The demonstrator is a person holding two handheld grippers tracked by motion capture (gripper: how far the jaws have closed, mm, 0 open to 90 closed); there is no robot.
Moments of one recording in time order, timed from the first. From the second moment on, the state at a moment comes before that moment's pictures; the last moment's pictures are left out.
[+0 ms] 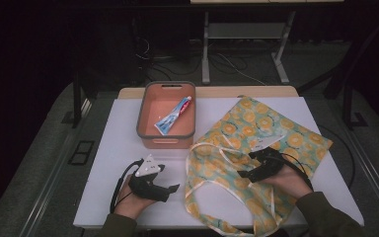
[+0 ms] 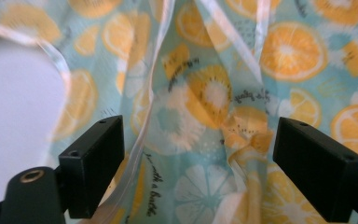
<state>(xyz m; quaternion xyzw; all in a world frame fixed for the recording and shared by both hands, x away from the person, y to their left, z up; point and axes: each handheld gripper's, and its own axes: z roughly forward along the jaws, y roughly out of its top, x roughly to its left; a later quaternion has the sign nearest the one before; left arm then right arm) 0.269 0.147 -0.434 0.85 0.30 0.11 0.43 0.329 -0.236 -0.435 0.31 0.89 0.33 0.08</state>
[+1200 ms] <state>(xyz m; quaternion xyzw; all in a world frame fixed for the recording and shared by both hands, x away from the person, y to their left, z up) 0.270 0.146 -0.433 0.85 0.29 0.11 0.43 0.339 -0.272 -0.413 0.35 0.84 0.40 0.13</state>
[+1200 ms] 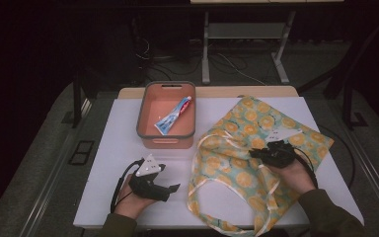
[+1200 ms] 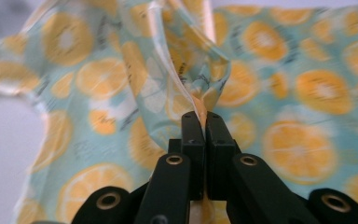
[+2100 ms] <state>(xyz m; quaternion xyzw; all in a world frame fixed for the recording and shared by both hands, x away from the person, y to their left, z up) 0.288 0.152 -0.415 0.83 0.30 0.11 0.46 0.359 -0.297 -0.402 0.39 0.80 0.43 0.14</state>
